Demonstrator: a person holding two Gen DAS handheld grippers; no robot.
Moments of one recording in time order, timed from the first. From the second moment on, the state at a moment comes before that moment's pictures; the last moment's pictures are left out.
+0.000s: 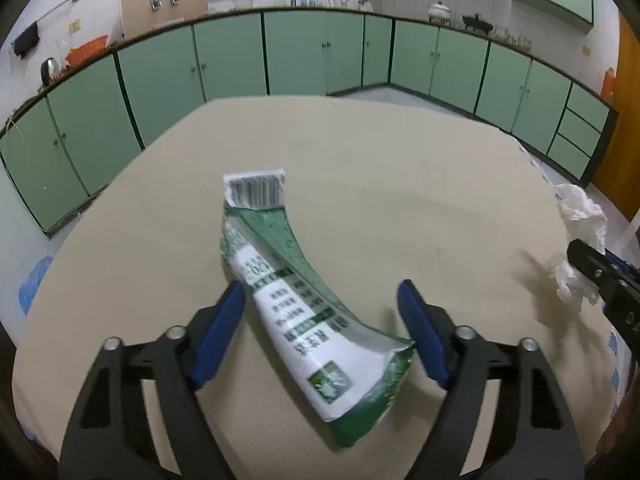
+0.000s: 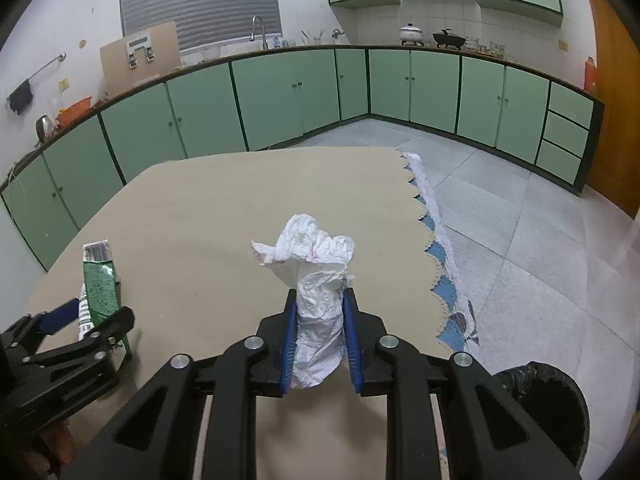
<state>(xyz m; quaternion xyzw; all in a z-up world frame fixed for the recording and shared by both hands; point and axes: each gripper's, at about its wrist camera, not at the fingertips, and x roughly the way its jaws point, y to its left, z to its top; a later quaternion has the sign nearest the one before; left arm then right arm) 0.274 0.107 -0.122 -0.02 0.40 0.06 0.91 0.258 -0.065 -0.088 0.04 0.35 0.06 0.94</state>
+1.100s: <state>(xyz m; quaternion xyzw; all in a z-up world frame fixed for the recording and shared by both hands) 0.217 0.056 -0.091 -0.03 0.35 -0.03 0.94 0.188 -0.111 -0.046 0.05 0.30 0.04 0.95</state>
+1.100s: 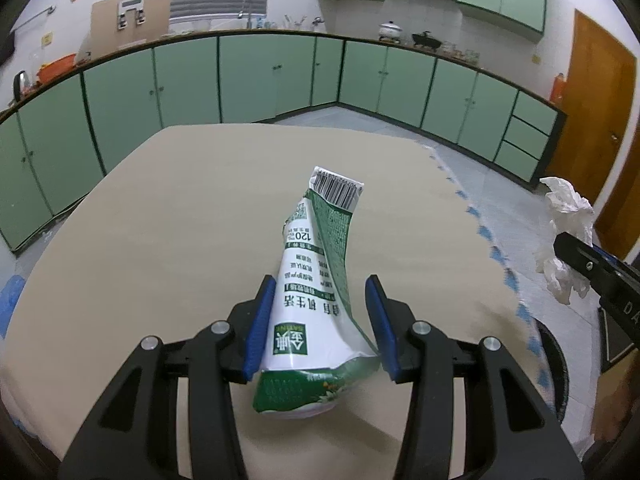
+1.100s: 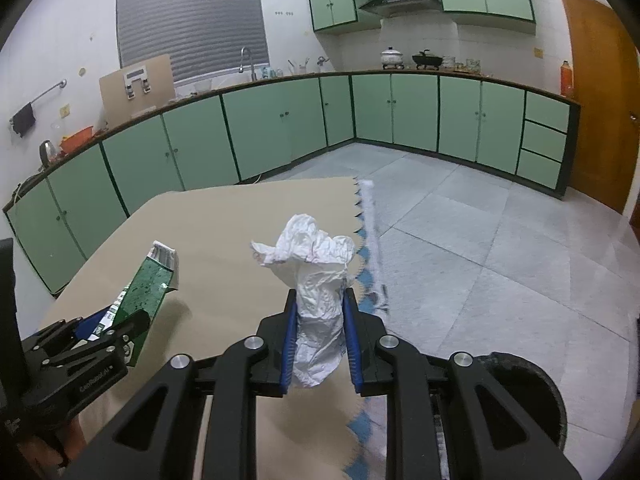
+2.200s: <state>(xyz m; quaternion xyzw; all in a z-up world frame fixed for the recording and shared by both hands) 0.156 -0.136 -0.062 0.02 0.28 -0.21 0.94 0.072 -0.247 -0.023 0.09 0.27 -0.12 0.95</state>
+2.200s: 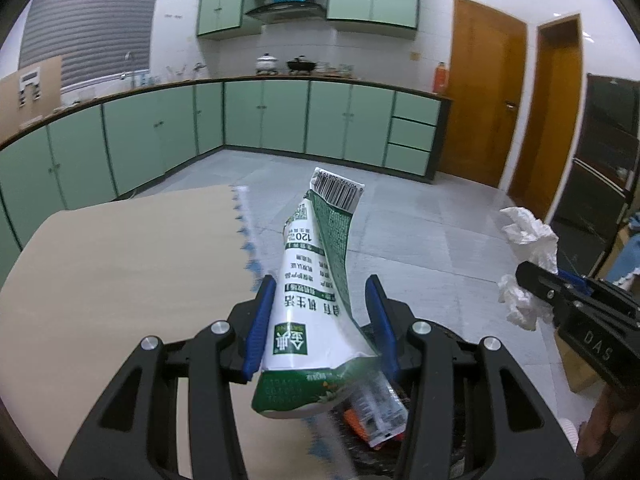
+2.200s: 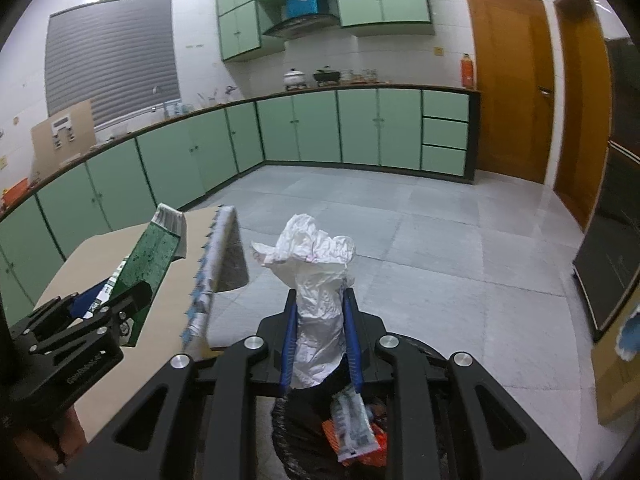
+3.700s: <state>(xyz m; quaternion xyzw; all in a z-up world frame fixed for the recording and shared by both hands) 0.184 -0.229 -0.120 0.05 0.32 -0.29 0.90 0.066 -0.333 -0.093 0.14 0.33 -0.17 0.92</state>
